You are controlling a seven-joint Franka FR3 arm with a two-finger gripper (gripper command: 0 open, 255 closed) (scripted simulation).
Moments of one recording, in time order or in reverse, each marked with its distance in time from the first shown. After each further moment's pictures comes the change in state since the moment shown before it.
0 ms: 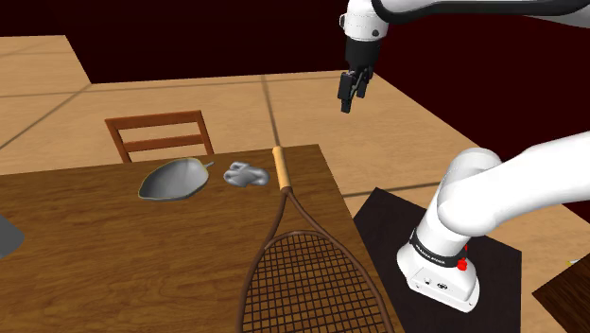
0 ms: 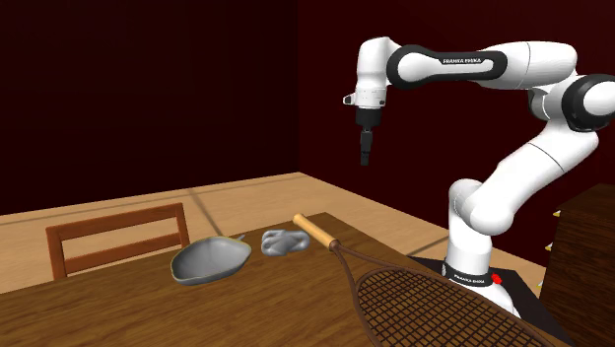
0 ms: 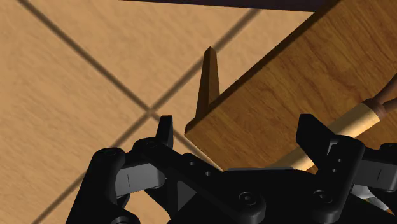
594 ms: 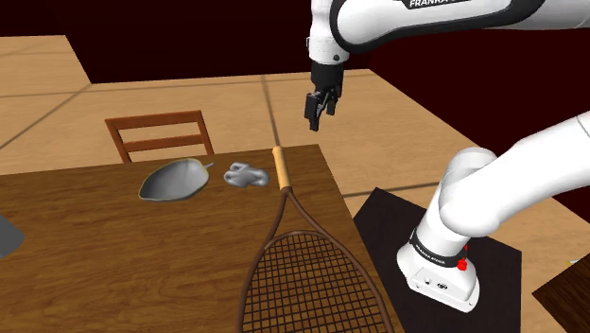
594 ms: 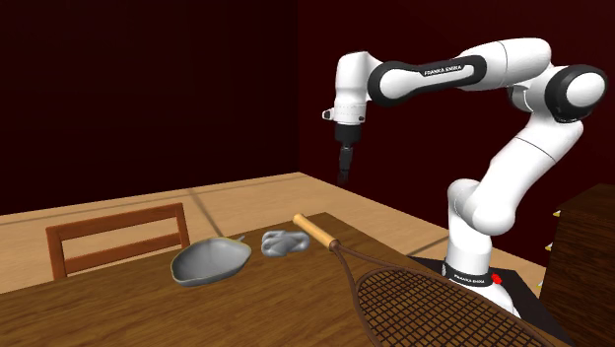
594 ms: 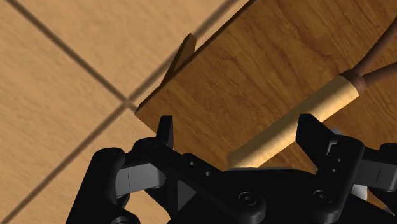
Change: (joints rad) arm 0.046 0.158 0.080 -0.007 0.068 0.165 0.086
